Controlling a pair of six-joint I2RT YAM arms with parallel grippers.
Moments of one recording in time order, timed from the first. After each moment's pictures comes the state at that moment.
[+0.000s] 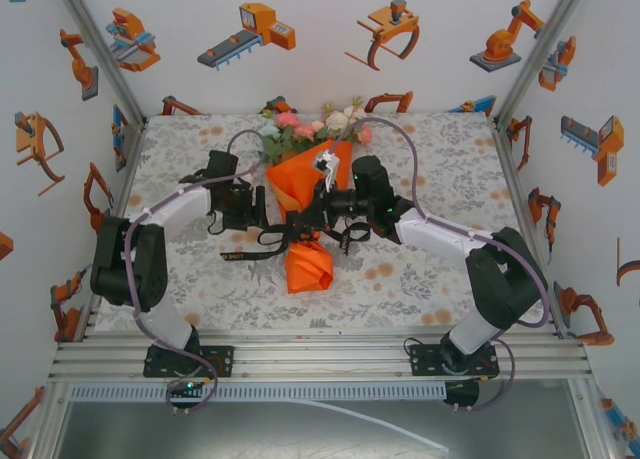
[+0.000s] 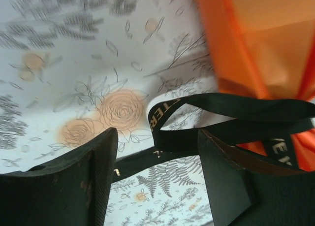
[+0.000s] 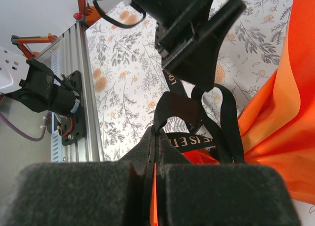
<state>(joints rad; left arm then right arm) -0.31 1.71 1.10 -0.54 0.26 -0.21 0.66 1.60 1.00 0.26 -0.75 0.25</state>
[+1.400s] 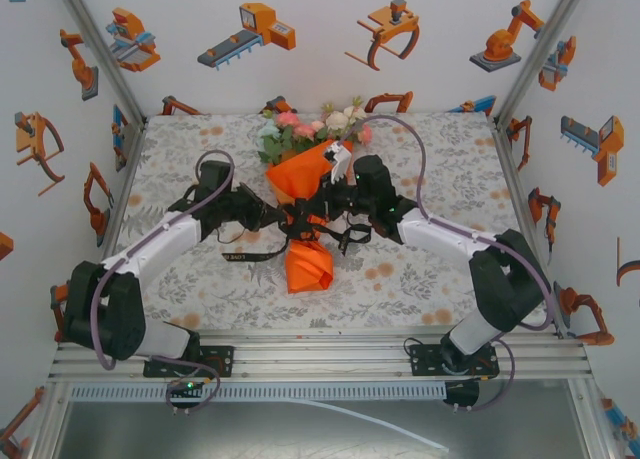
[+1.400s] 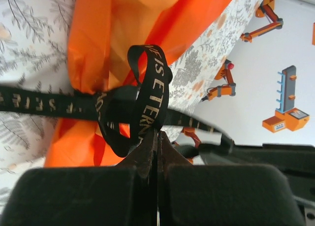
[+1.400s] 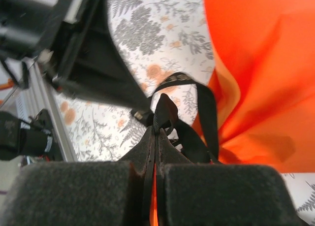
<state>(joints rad) -0.40 1.38 0.89 -0.27 0.39 -1.28 0.65 1.59 1.01 0.23 -0.48 0.35</state>
